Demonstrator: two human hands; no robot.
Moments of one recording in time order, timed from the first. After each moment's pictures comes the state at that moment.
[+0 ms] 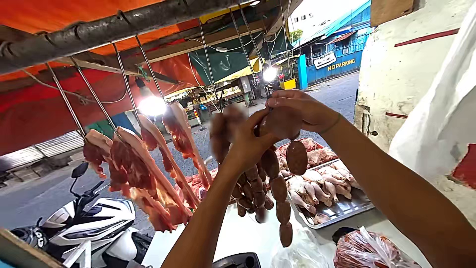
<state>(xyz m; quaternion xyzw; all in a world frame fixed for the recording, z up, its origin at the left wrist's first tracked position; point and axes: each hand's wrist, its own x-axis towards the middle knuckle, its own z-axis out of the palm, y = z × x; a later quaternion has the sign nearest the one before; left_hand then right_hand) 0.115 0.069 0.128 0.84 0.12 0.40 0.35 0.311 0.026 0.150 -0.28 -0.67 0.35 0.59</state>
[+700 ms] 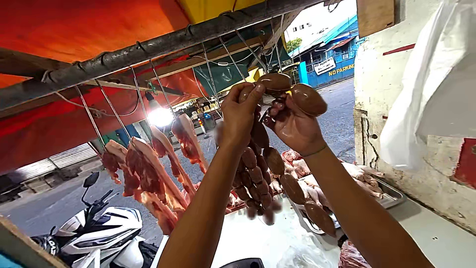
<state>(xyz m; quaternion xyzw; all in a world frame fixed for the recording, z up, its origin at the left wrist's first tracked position) 0.145 0.059 0.192 0.69 0.07 0.59 0.41 0.275 0.025 0.120 0.04 -0.49 0.42 0.76</state>
